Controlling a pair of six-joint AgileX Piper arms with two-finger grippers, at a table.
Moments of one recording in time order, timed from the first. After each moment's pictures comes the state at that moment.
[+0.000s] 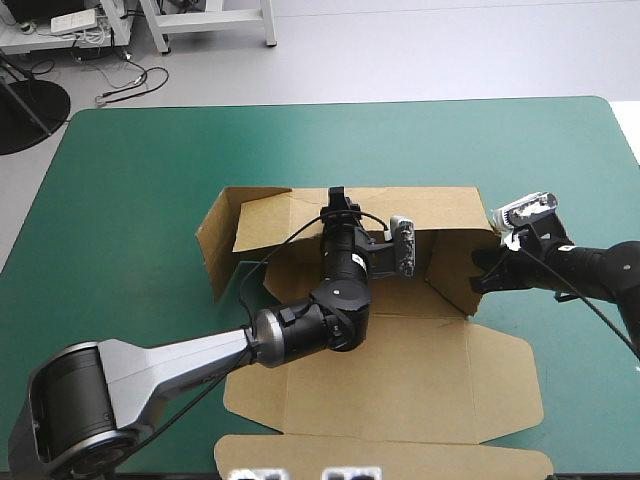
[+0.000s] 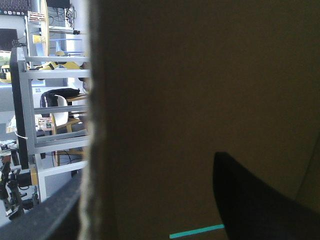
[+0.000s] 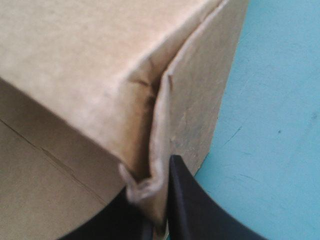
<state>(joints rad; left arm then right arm) -1.11 1.78 -1.36 1.22 0.92 -0.24 -0.13 1.22 -0.82 0.82 0.80 -1.07</state>
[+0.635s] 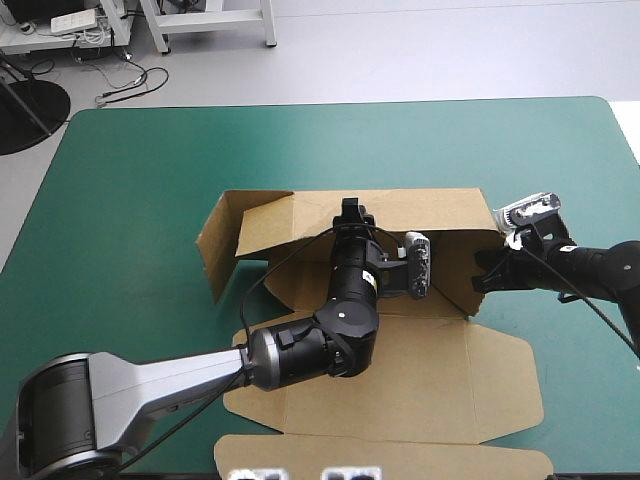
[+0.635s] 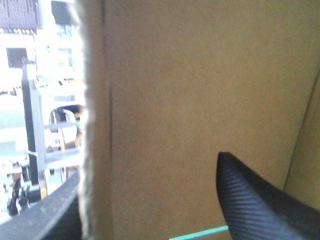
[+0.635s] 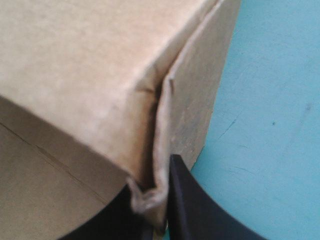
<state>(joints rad) -1.20 1.74 -1.35 1.24 0.95 -0.24 -0.13 1.22 -0.82 0.78 0.80 -1.02</state>
